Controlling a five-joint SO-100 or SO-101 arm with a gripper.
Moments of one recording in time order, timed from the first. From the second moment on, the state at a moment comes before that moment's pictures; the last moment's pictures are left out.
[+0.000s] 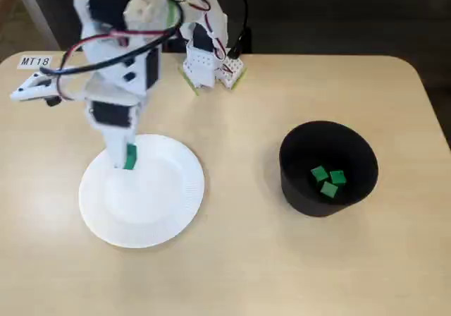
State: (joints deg) arm 12.0 70.2 34.8 97.3 -11.6
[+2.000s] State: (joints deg) arm -34.8 42.9 29.3 95.9 -7.6
